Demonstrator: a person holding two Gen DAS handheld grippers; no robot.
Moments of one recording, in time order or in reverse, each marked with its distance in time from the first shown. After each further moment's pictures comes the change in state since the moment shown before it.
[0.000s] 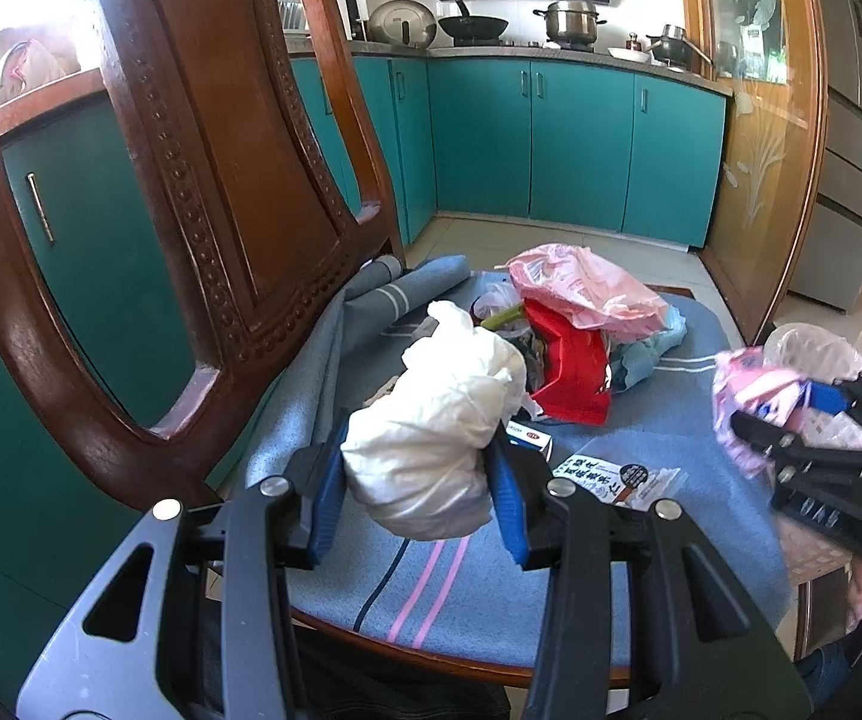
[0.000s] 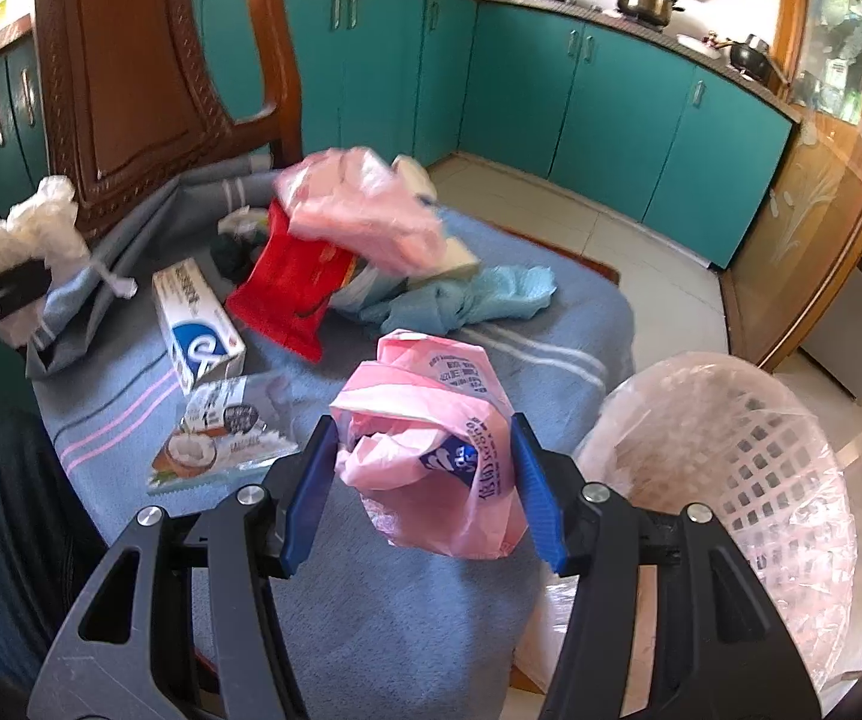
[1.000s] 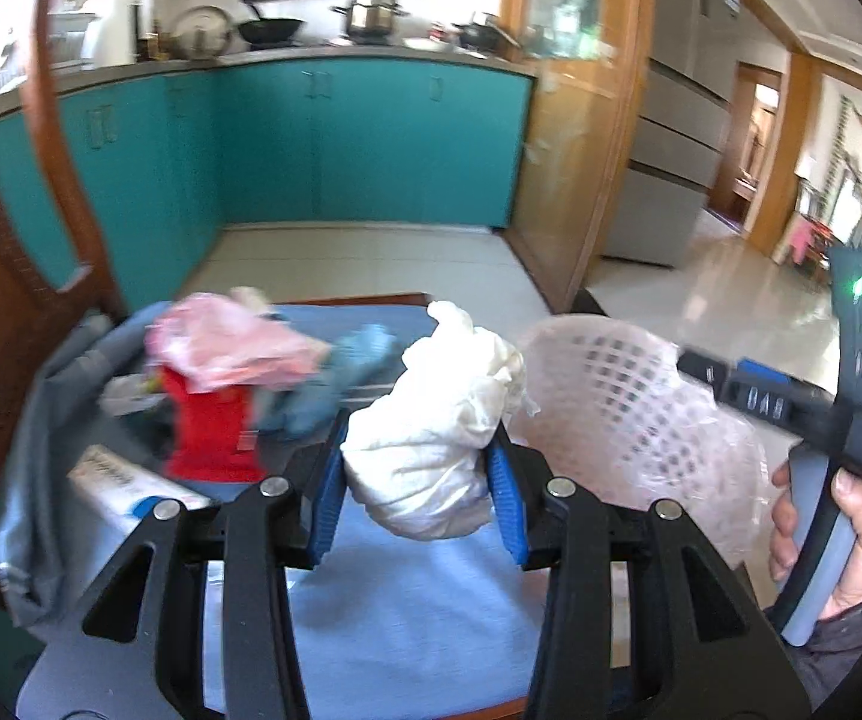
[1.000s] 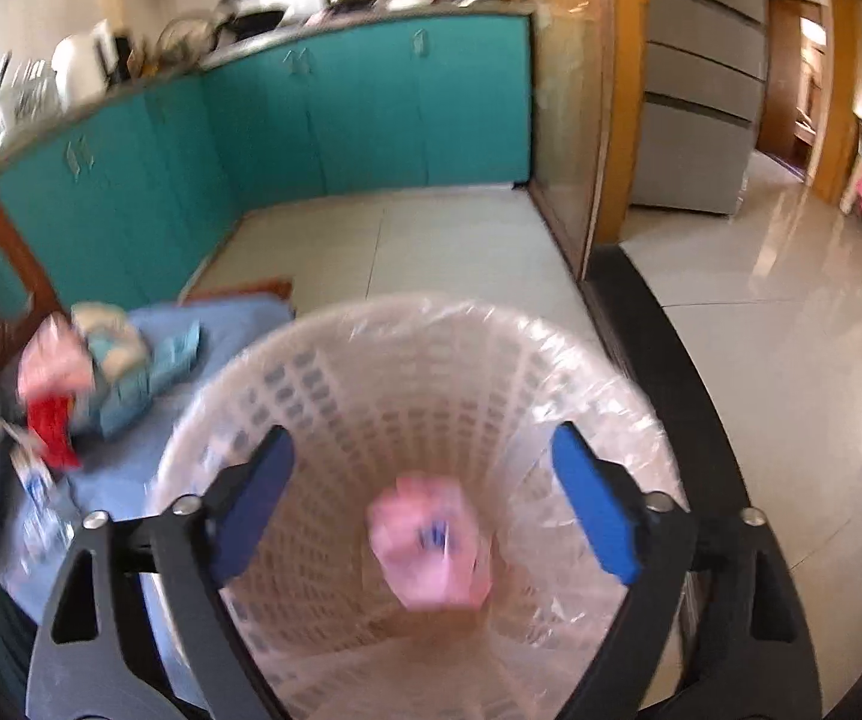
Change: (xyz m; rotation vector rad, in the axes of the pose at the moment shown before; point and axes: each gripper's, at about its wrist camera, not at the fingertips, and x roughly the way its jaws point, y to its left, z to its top) left arm -0.008 -0.157 0.025 0.170 0.023 -0.474; right arm -0.070 -0.202 -0.061 0.573 -0.097 -0.265
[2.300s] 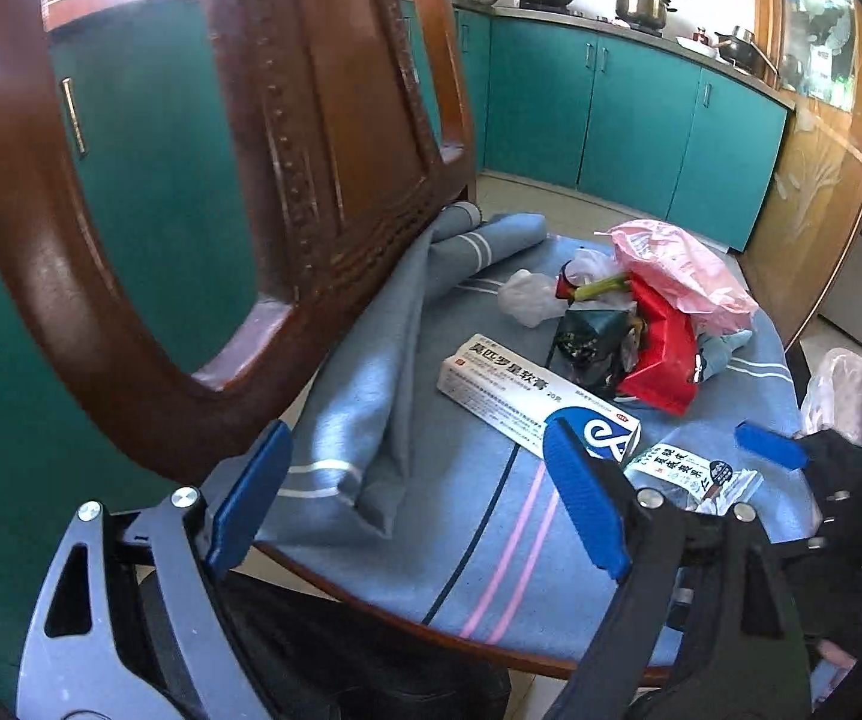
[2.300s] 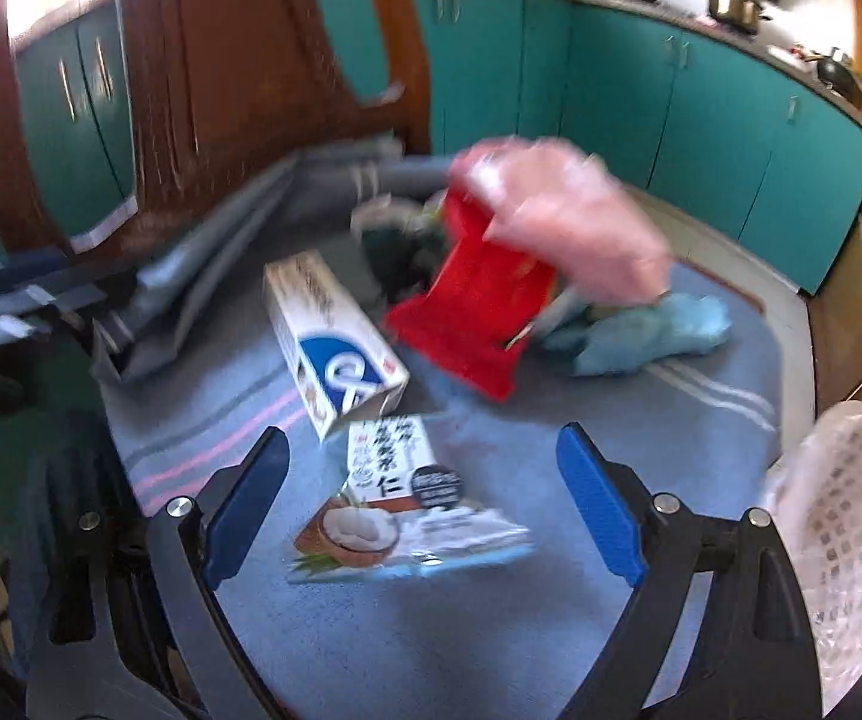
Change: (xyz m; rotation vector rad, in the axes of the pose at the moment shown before) left arm -0.043 0.201 -0.065 -0.323 0.081 0.509; right arm 0.049 0.296 -0.116 -0.688 0.205 0.434
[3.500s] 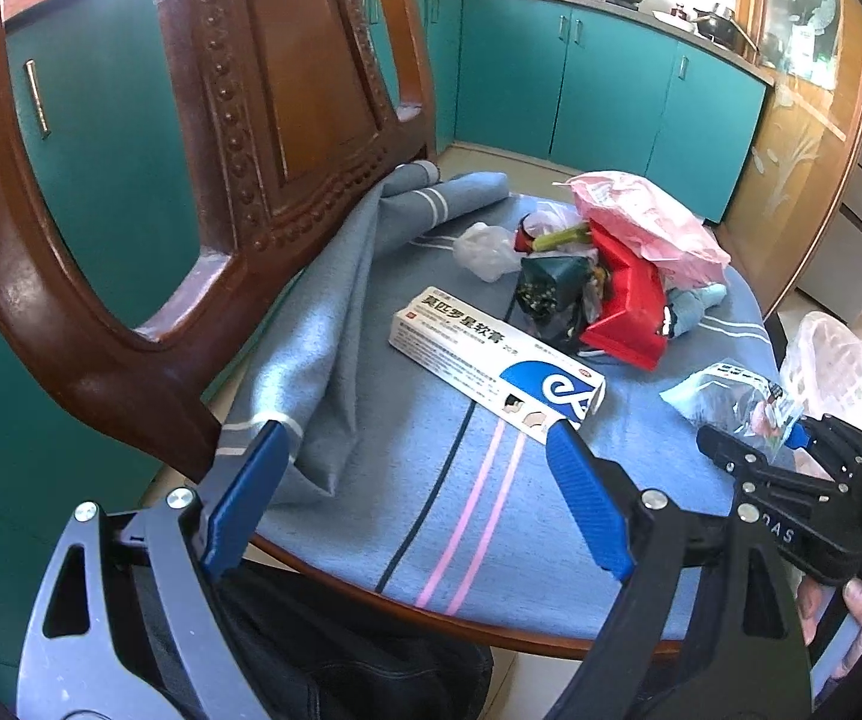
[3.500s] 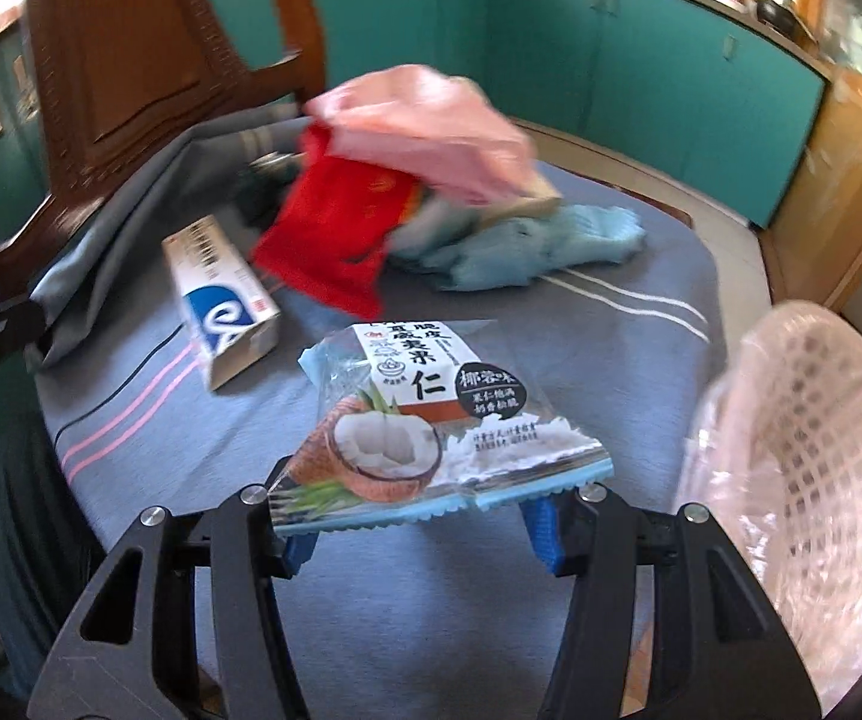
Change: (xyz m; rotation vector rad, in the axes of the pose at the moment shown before) left arm 0.002 -0.019 -0.014 0.029 0.065 -0.061; right arm -0.018 -0.056 -0.030 0.172 0.039 -0.092
